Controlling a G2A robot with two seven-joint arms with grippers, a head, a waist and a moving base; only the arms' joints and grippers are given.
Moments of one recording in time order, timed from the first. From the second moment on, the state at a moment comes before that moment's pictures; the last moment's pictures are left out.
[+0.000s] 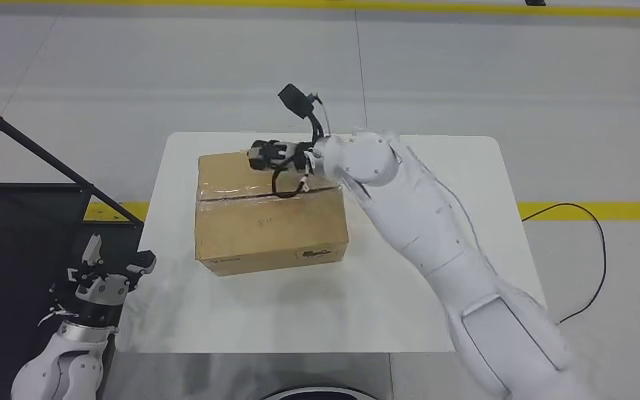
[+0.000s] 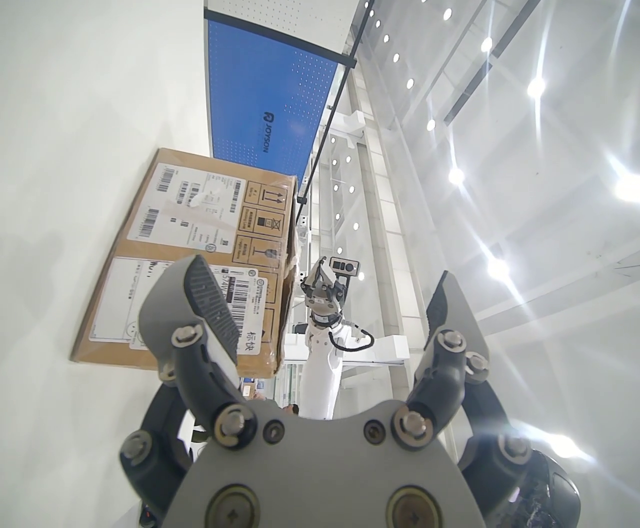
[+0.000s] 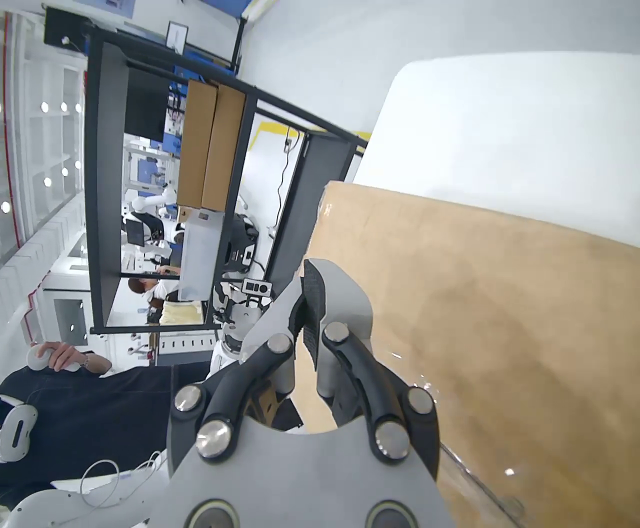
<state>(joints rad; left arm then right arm) 1.79 -1.25 -2.00 -1.67 -0.81 -0.21 -0.67 -0.38 -1.59 0.85 -0.97 -0.06 0.01 0.77</state>
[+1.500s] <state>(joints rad) 1.78 -1.25 -1.99 -1.69 -0.77 -0.21 -0.63 -0.96 -1.41 1.24 -1.47 -0.29 0.17 0.72</state>
